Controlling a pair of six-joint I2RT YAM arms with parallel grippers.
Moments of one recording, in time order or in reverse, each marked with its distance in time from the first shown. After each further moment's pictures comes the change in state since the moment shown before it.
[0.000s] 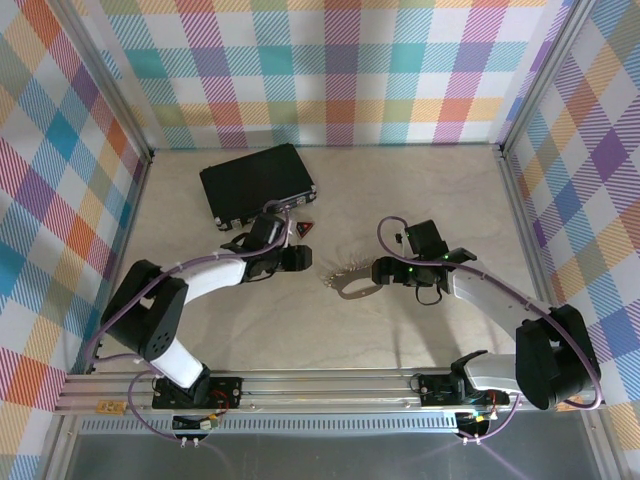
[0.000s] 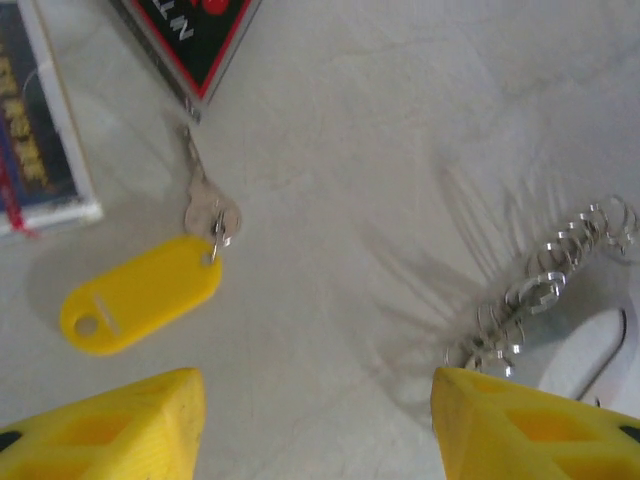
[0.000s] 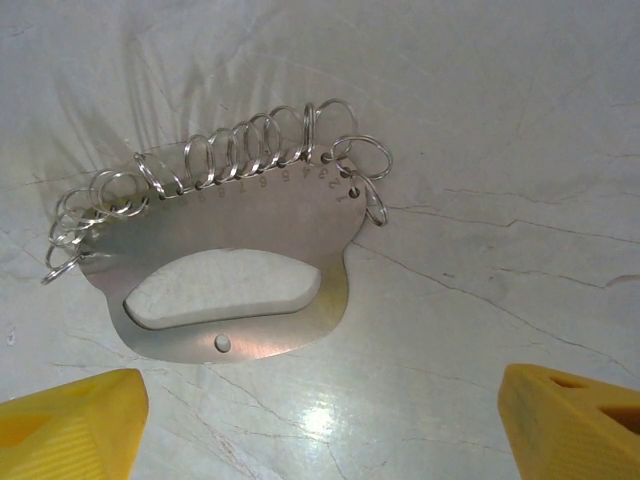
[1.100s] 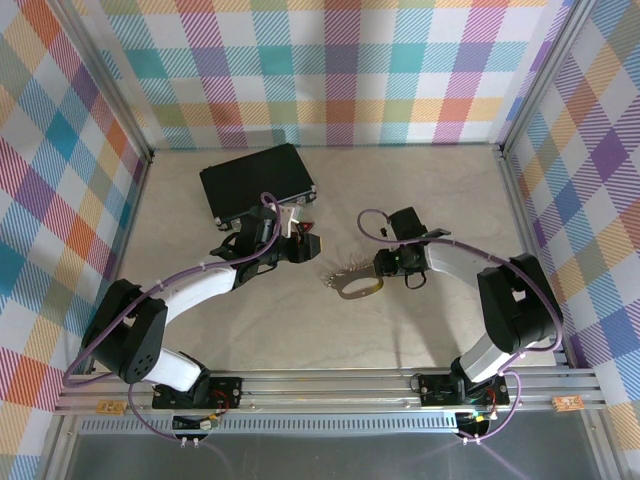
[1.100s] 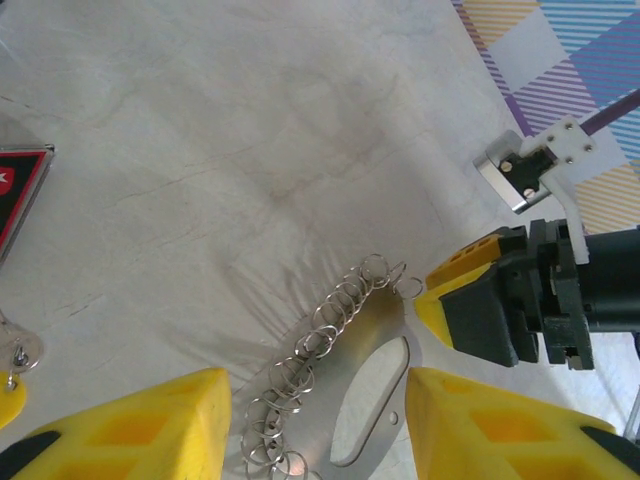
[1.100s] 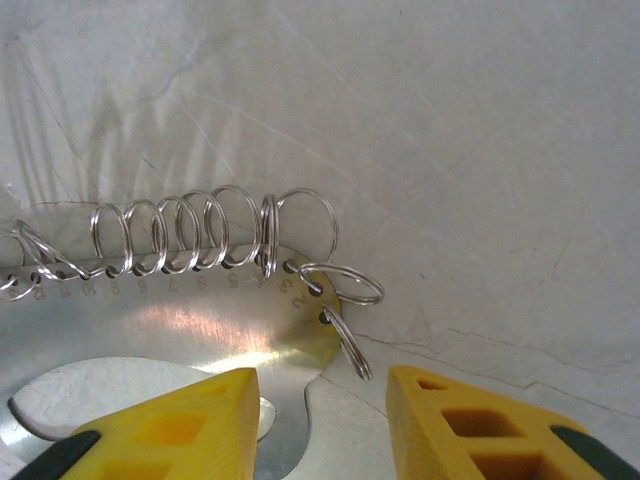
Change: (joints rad) left arm -0.023 -0.164 -0.045 0.182 0.171 -0.007; right arm -0.001 0.321 0.161 0.035 0.032 -0.127
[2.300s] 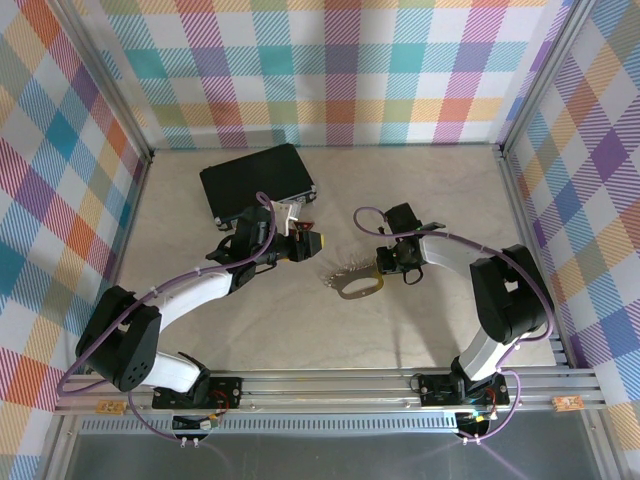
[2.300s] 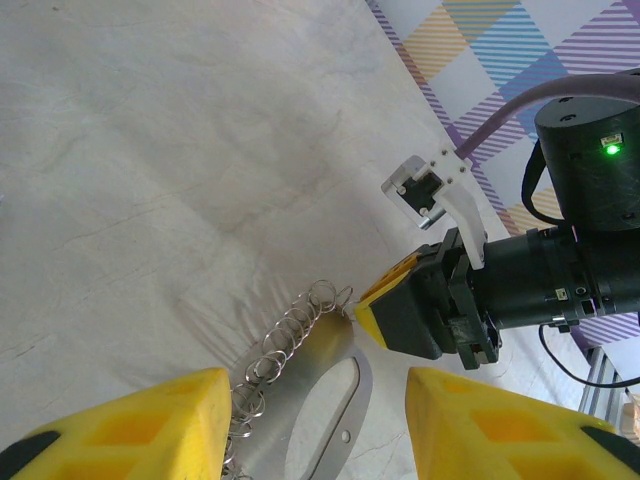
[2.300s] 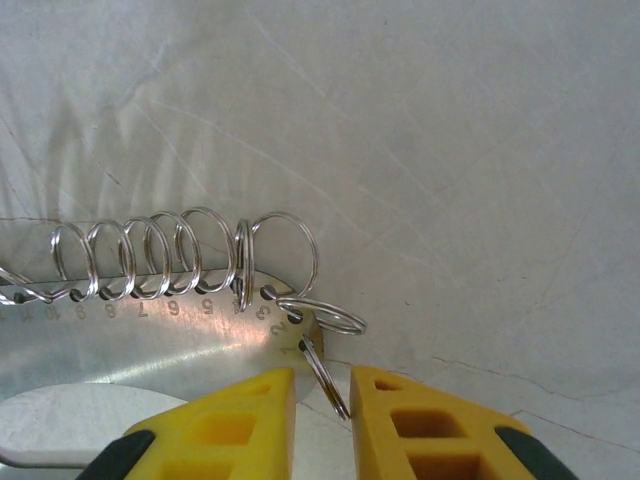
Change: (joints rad) left arm 0.000 -0.043 -0.032 0.095 0.048 -0.031; right arm 0.000 0.068 0.068 -0.058 0.030 -0.026
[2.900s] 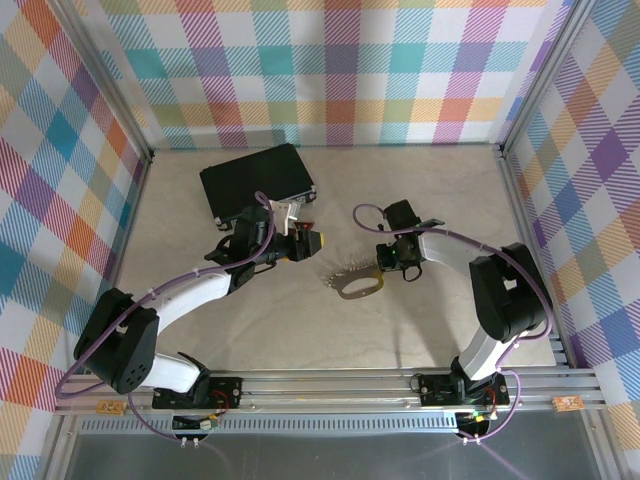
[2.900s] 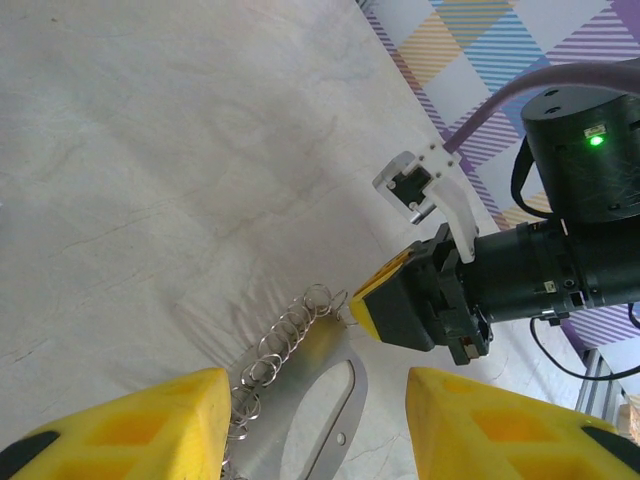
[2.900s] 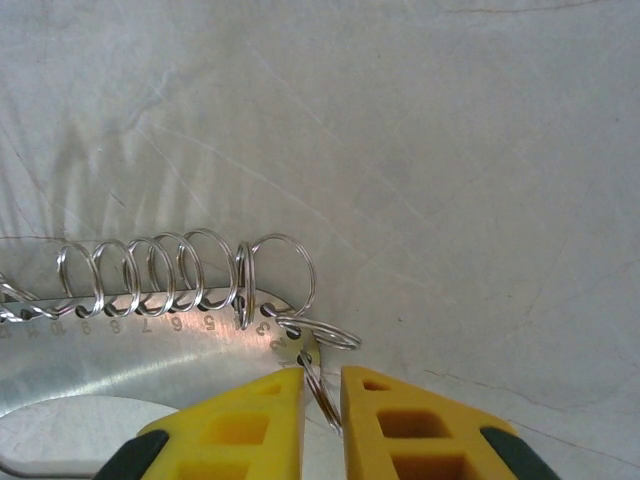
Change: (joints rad) left arm 0.000 -0.018 0.000 -0.003 0.000 0.000; right arm 0.000 0.019 0.035 -0.023 0.011 -0.003
